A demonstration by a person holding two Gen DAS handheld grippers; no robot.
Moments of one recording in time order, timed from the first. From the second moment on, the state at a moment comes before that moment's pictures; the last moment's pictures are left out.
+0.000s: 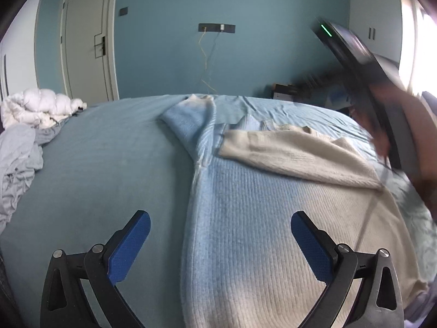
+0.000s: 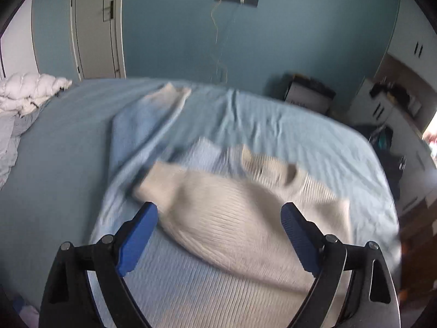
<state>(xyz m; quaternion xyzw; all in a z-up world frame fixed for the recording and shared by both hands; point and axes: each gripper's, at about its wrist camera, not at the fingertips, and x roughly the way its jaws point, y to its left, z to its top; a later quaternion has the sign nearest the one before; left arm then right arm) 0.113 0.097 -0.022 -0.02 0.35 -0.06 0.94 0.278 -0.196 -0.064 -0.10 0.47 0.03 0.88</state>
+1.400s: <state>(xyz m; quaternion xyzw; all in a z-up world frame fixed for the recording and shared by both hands) 0.131 0.091 -0.039 0.00 0.37 -0.03 0.93 0.266 -0.337 -0.081 -0.16 0.50 -0.13 0.84</state>
